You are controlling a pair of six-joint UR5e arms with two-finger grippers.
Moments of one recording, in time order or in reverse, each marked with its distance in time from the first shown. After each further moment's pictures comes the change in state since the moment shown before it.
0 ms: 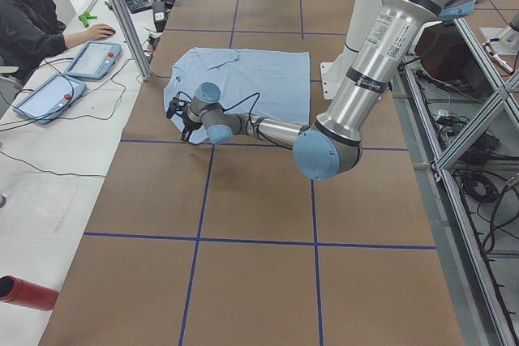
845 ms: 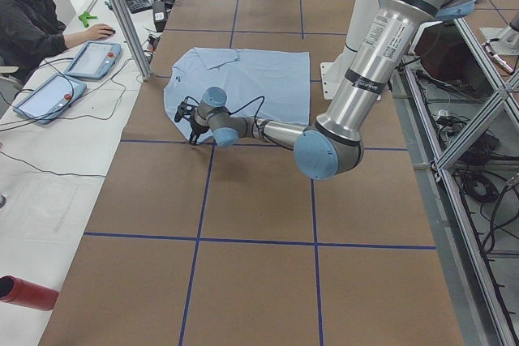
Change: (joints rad) left arm 0.038 0.013 0.007 -0.001 0.020 0.002; right arm 0.000 -0.004 -0.001 0.000 -0.003 -0.001
